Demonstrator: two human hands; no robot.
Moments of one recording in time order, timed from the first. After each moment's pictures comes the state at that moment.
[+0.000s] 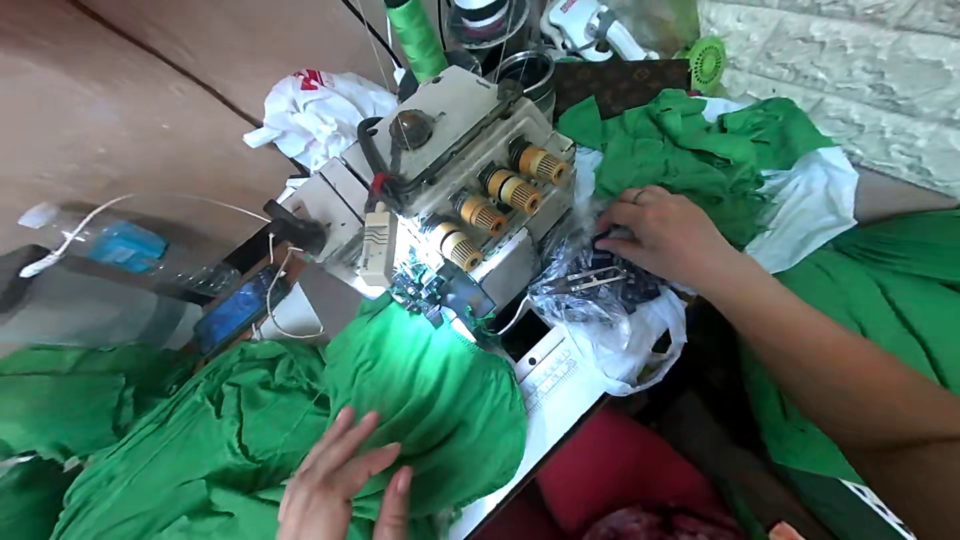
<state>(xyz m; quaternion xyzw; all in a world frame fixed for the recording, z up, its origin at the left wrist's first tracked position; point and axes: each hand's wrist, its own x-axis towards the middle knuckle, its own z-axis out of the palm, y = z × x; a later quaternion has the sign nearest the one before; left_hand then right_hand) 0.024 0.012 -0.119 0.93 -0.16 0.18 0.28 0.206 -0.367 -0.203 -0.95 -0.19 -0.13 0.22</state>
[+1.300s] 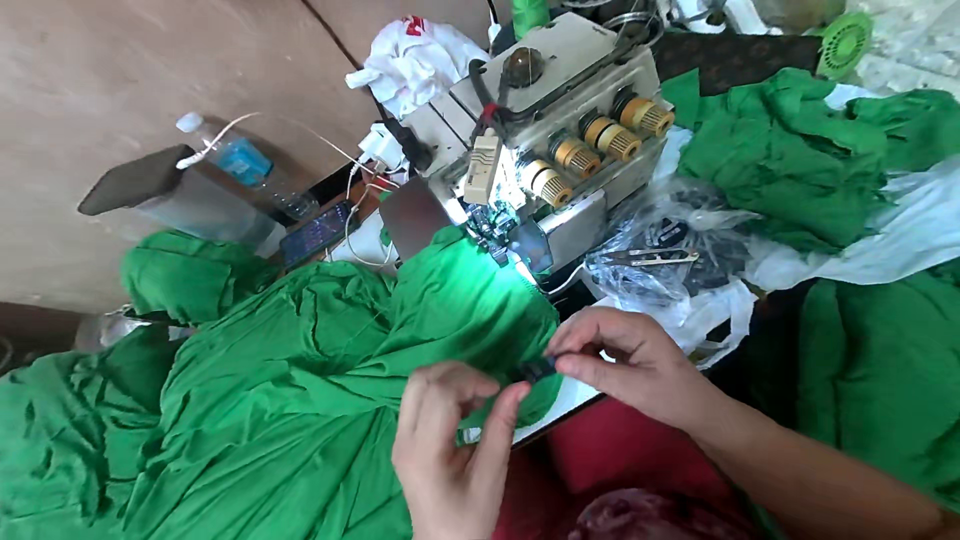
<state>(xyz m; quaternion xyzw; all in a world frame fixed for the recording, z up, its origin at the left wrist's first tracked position) 0.014 -0.040 -0.136 0.86 -0.11 0.30 0.39 0.089 -0.232 -0.184 -0.58 -0.32 0.03 0.75</state>
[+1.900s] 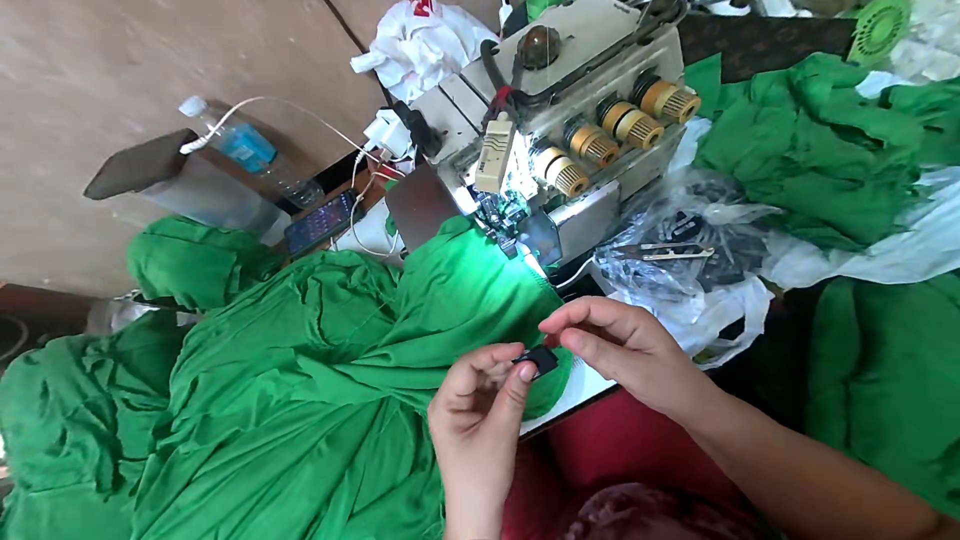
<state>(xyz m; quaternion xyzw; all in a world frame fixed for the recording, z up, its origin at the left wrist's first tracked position) 0.018 -0.060 -0.157 0.70 -0.03 0.21 0.68 0.090 -0.223 -0.187 -0.56 -0.27 0.08 0.78</state>
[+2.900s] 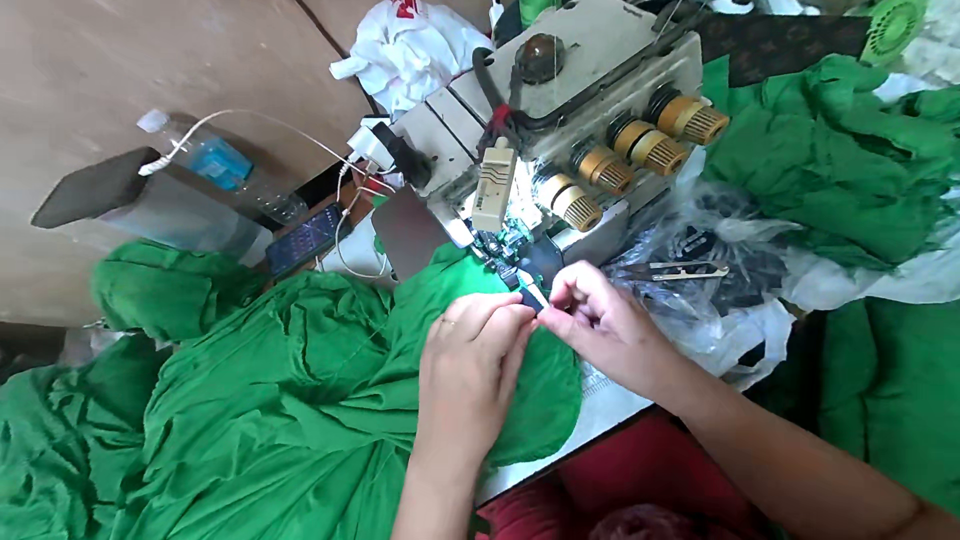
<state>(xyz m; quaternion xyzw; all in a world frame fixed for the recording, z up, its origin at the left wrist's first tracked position) 0.098 -0.029 -0.144 0.93 -0.19 0.23 0.20 0.136 -0.209 -0.198 -0.76 -0.22 -0.02 0.62</state>
